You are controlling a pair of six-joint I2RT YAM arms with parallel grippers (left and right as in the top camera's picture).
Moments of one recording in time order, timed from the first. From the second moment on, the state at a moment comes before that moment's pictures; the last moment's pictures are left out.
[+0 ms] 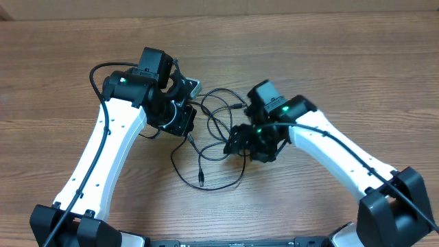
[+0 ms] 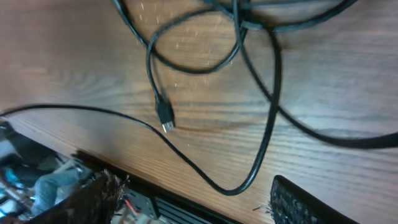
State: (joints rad) left arm -0.26 1.58 1.46 -1.26 0.37 0.11; right arm 0.56 1.66 1.21 -0.96 -0.49 0.63
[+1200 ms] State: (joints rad) left arm -0.26 1.58 1.46 -1.24 0.36 0.11; right arm 0.77 1.65 1.03 -0.77 -0.19 0.93
